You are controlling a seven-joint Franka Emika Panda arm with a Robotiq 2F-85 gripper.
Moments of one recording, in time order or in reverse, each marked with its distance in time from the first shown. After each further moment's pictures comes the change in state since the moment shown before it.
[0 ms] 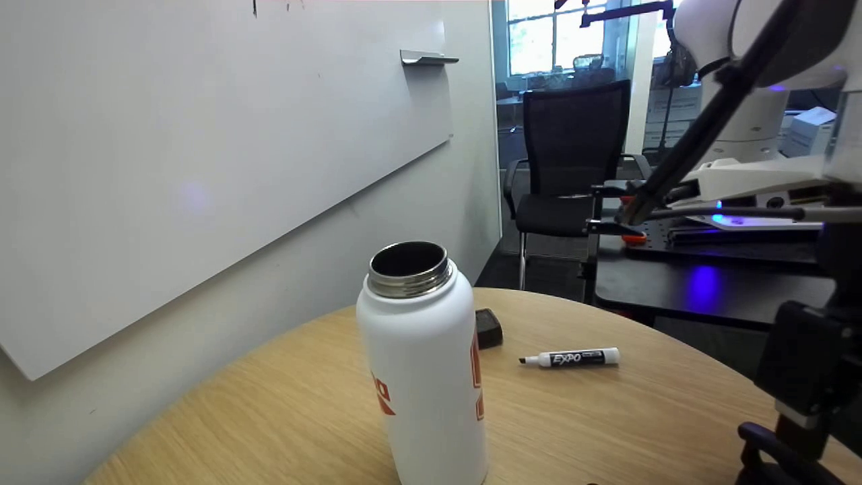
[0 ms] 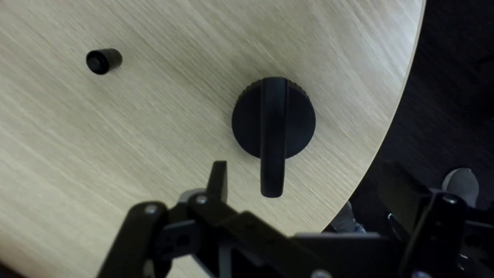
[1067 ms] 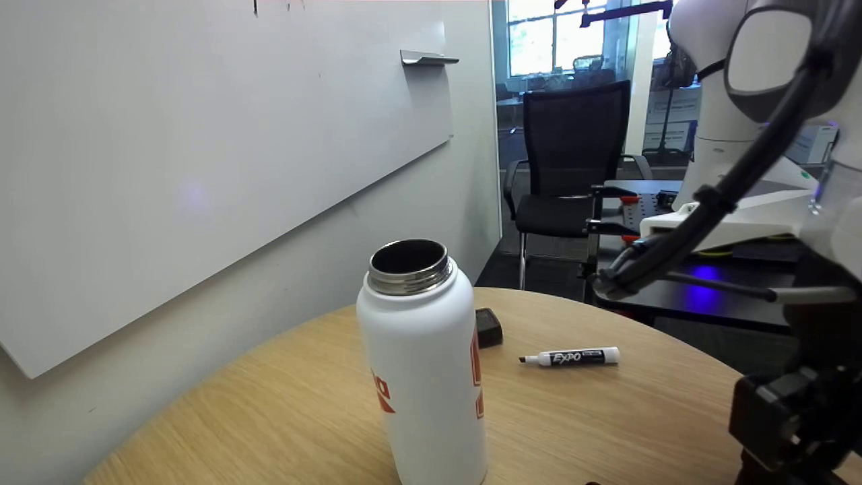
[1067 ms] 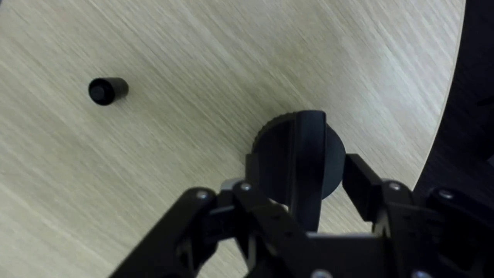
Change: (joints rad) arm 0.160 0.102 -0.153 0.143 -0.017 -0.156 -0.021
